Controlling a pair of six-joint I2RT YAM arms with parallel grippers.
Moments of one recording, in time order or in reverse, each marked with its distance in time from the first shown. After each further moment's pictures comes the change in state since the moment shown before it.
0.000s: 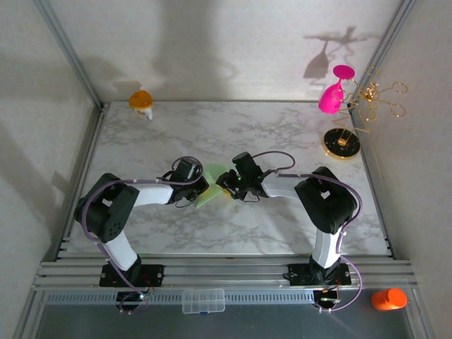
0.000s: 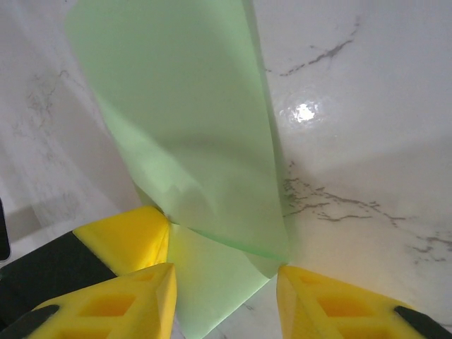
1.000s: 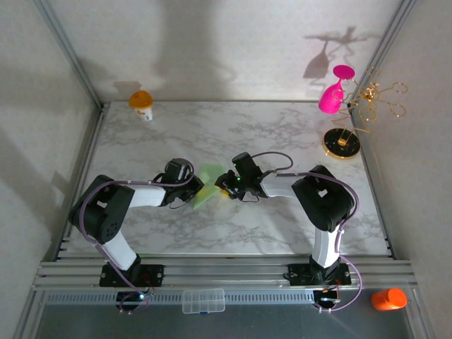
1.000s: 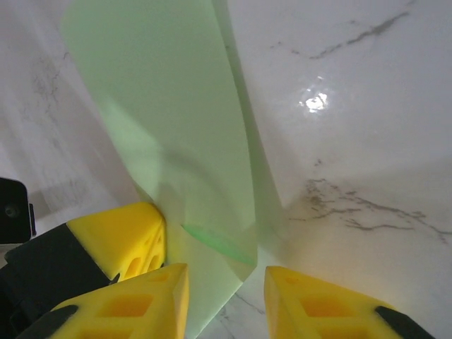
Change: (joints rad) left arm 0.074 -0.026 -0.072 0.084 0.107 -0.055; right arm -0.004 0.032 0.003 0.056 -0.064 -0.003
